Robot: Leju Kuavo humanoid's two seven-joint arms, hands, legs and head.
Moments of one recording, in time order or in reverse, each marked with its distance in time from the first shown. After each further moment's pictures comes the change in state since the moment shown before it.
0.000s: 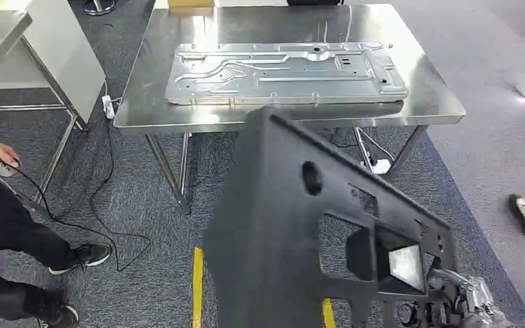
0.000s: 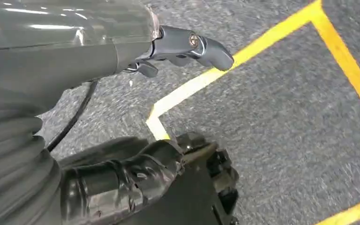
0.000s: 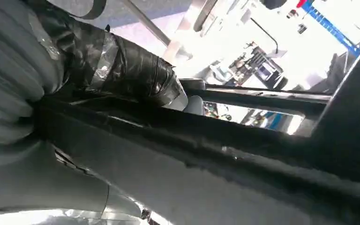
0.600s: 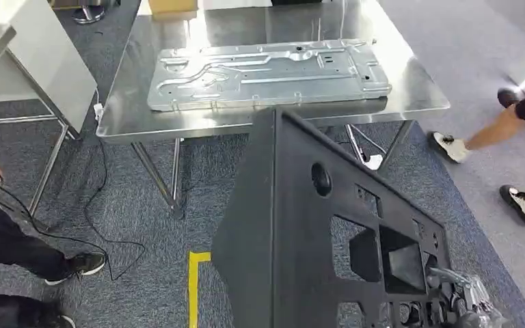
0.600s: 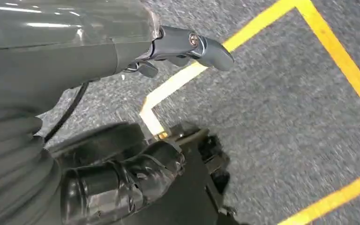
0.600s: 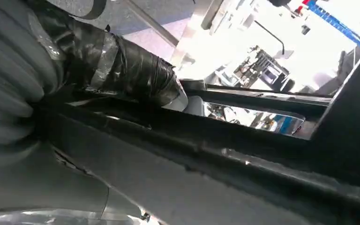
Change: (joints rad) left arm 0.003 0.005 0.000 0.000 -0.003 -0.023 -0.015; right arm -0.012 -0.035 0.036 0.013 -0.028 0.000 0.008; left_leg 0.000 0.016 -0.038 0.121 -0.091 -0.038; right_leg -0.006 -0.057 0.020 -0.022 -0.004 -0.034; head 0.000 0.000
